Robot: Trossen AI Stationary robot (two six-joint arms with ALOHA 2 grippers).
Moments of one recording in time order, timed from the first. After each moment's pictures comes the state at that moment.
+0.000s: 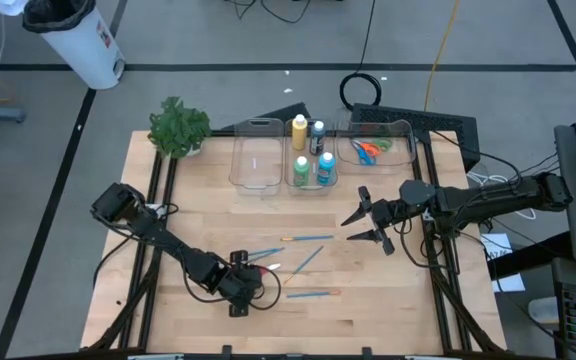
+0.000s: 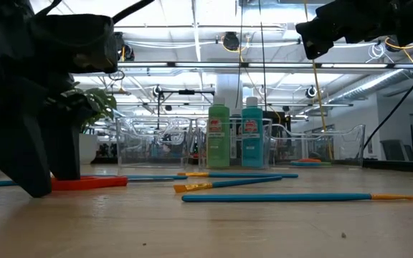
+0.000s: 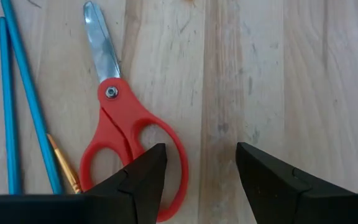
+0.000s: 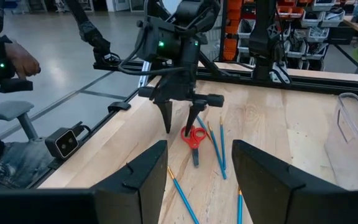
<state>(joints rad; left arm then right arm) -0.57 1.81 0.94 -0.29 -0.19 -0.59 0.03 0.85 0.44 0.25 -0.31 -0.02</state>
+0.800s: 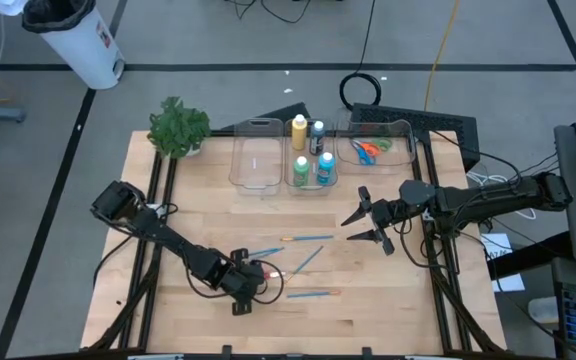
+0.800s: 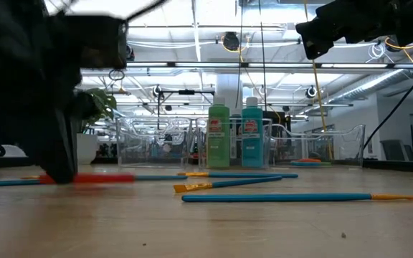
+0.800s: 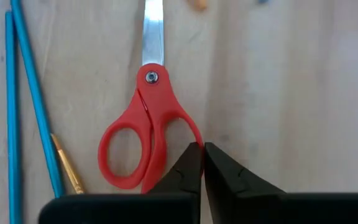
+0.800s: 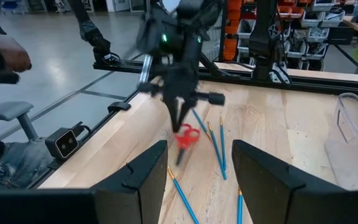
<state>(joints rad) -0.55 1.77 0.96 -0.30 -0.16 -0.63 0.03 0.85 0.44 0.25 -0.31 -0.02</state>
